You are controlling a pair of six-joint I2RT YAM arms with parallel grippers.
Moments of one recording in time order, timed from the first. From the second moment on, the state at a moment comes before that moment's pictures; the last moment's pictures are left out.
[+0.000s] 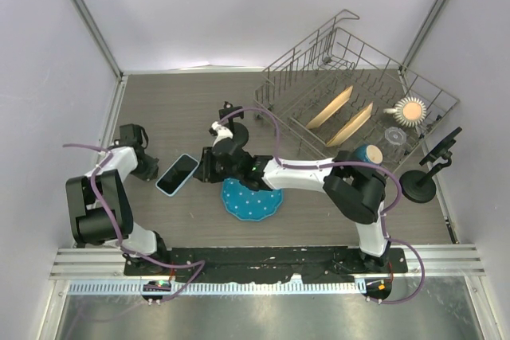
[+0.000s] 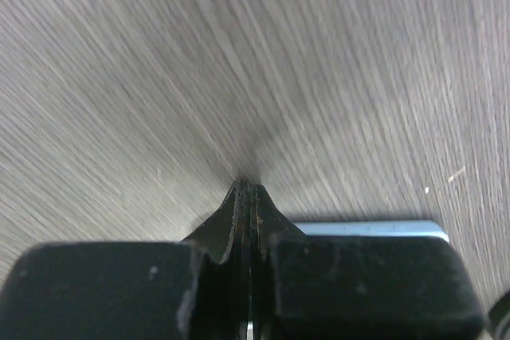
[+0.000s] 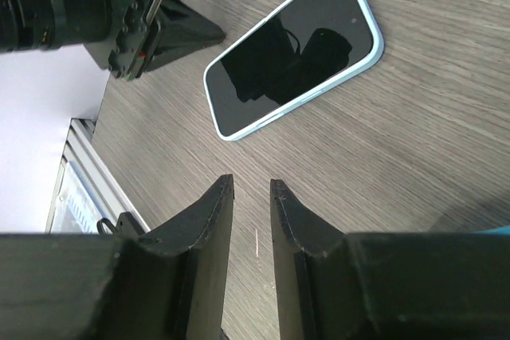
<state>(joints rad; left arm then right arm) 0.21 1.52 0.81 -0.50 -0.18 -0.86 1.08 1.95 1.31 0.15 0.02 0.81</state>
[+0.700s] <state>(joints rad) 0.15 0.99 0.61 -0.50 0.11 -0.96 1.04 1.98 1.37 -0.08 0.10 0.66</state>
